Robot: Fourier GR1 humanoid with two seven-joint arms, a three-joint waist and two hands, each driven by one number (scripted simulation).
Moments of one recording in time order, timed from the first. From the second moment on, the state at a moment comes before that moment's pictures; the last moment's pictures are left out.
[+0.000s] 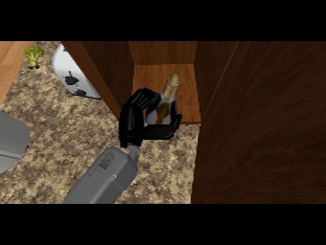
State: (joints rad) left arm -0.48 0.00 -0.43 -1.06 0.55 0.58 -0.38; right arm 0.19 -0.20 0.31 -2.51 -0.09 0.04 0.40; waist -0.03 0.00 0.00
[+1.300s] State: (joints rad) left arm -0.87 0.01 -0.34 -0.58 0.87 0.51 -0.49; right arm 0.23 -0.17 0.26 -2.51 -0.11 0.11 0.37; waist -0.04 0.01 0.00
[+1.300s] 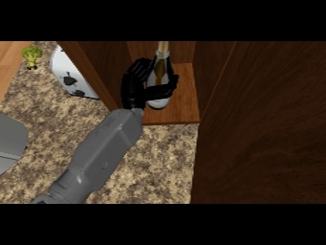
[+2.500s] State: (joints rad) left arm -1.15 0.04 -0.32 -0.14 0.71 0.69 -0.50; right arm 0.23 -0.13 0.30 -2.50 -0.11 0.14 0.36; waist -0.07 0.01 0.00
